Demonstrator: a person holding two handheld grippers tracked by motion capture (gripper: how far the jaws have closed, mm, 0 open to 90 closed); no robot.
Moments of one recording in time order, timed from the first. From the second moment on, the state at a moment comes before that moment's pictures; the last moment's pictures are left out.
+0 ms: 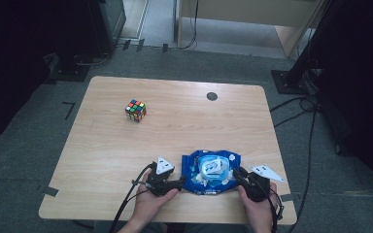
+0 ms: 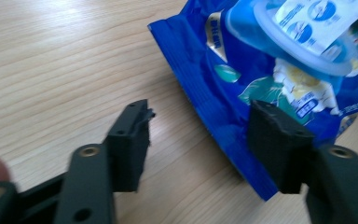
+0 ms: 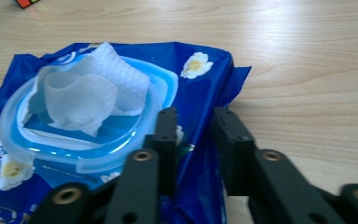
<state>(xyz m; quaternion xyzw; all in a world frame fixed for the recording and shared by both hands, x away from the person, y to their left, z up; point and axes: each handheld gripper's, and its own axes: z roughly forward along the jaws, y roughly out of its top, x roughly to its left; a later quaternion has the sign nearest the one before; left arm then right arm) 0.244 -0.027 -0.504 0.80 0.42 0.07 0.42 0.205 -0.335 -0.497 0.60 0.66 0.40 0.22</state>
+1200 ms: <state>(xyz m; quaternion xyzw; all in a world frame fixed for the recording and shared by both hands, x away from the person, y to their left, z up) 0.273 -0.032 -0.484 0.81 0.38 0.09 0.45 0.208 -0.317 -0.478 0.61 0.63 0.41 0.25</state>
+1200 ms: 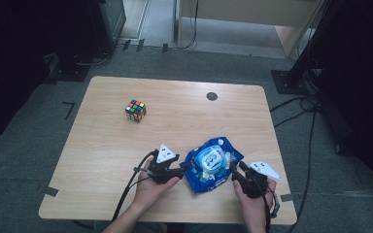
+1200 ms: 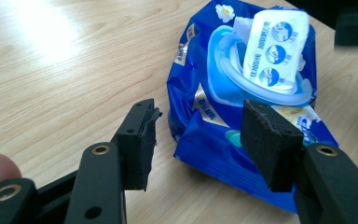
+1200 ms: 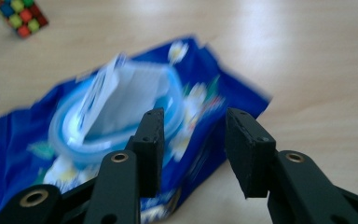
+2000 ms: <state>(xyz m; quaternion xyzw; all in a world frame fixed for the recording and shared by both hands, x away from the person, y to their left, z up) 0.260 -0.032 -0.487 0.80 0.38 0.06 0.46 0.244 -0.314 -0.494 0.60 0.65 0.40 0.25</state>
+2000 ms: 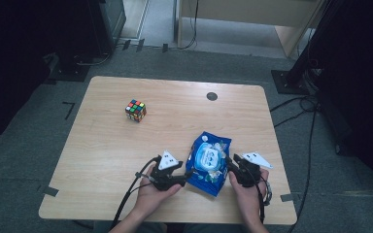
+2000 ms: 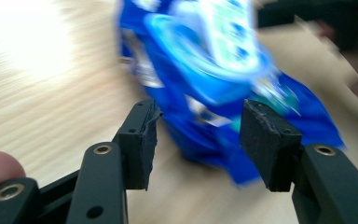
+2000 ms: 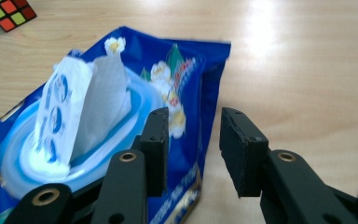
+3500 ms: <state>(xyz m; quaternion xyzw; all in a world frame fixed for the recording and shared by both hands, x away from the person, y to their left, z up) 0.382 0.104 -0.491 0.68 0.56 0.22 0.42 0.252 -0.362 -0.523 0.61 0.68 0.34 0.23</state>
